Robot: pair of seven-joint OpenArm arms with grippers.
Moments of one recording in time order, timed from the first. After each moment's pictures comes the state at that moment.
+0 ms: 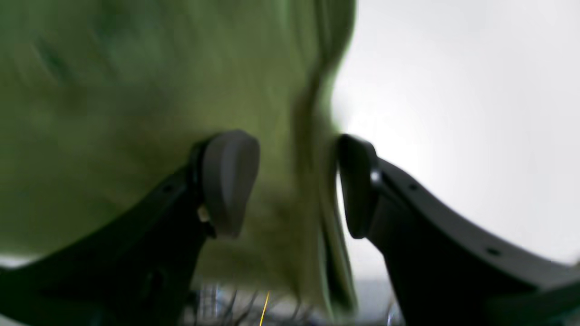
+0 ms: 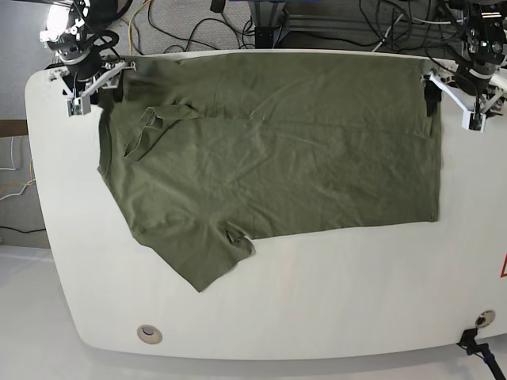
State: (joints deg) left arm 31.9 -23.3 -27.6 107.5 -20.1 -19.2 34.8; right arm -30.5 13.9 27.9 106.8 23.0 22.3 -41.4
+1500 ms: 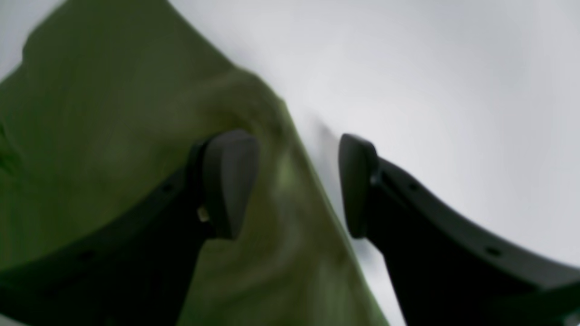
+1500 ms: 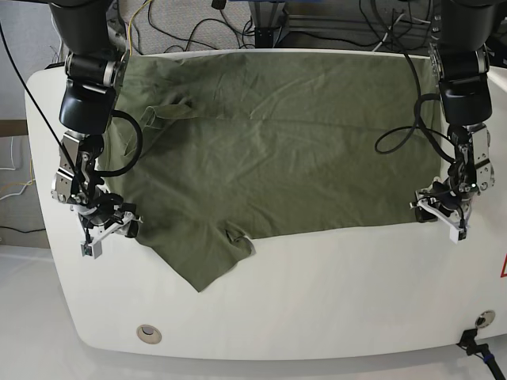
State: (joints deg) left arm -22.9 -24.2 -8.8 45.1 -20.2 -18.3 30.3; right arm 27.4 17.2 15.6 48.7 16.7 22.6 -35.3
